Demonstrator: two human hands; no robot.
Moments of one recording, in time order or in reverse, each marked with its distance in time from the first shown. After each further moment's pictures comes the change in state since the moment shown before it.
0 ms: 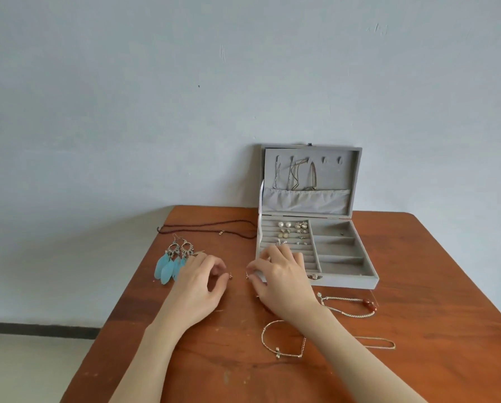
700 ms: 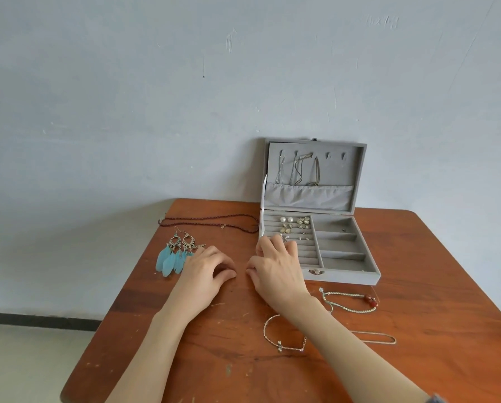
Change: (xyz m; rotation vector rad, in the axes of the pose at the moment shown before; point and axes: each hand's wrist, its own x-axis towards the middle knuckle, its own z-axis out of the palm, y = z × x) left_hand 0.009 0.002 0.005 -0.044 -0.018 0.019; right_hand 0.009 -0.011 0.004 -0.240 -0.009 -0.047
